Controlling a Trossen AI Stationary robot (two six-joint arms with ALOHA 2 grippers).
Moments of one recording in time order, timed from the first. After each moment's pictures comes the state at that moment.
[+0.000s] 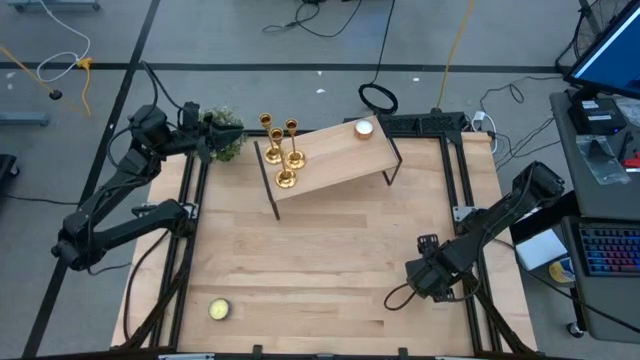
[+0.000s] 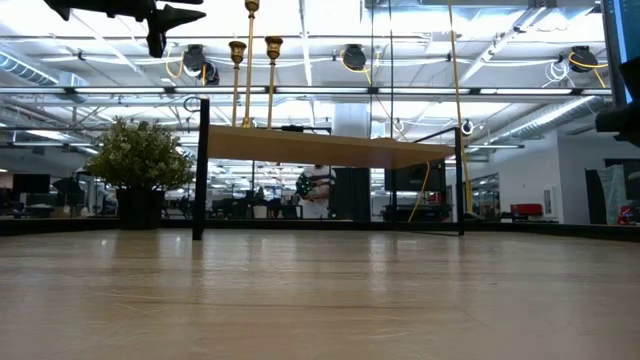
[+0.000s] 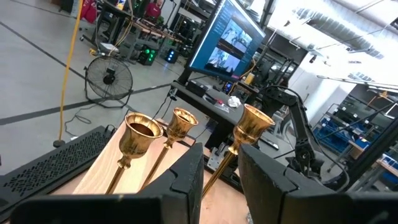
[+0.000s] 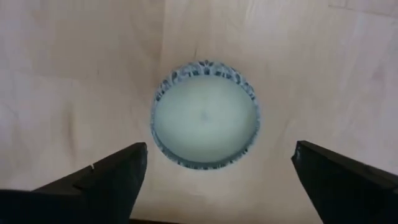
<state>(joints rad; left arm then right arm) 0.92 0.70 0.79 -0.05 0.71 -0.50 0.69 1.41 0.82 -1.03 -0.05 0.56</state>
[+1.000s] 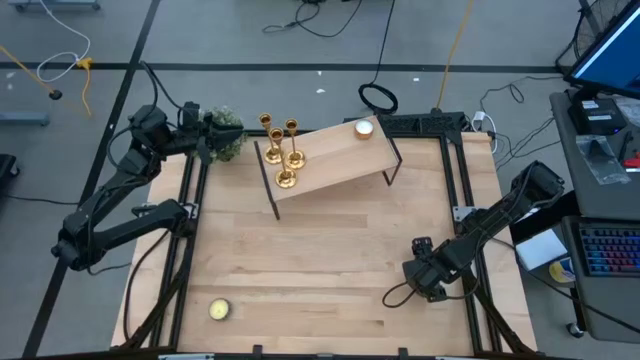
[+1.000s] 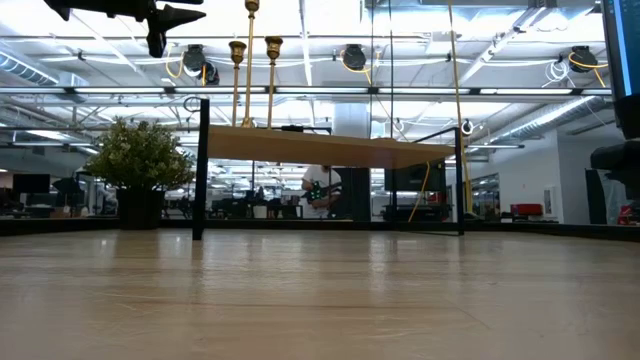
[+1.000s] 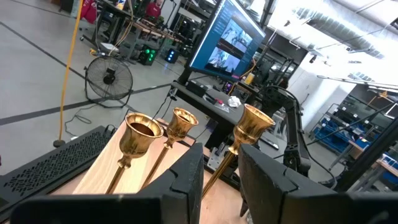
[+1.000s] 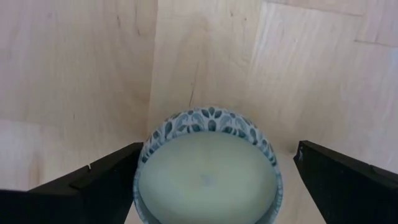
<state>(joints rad) 0.92 0.70 0.79 -0.05 0.70 -0.50 0.69 1.41 0.66 -0.73 0.00 0.56</state>
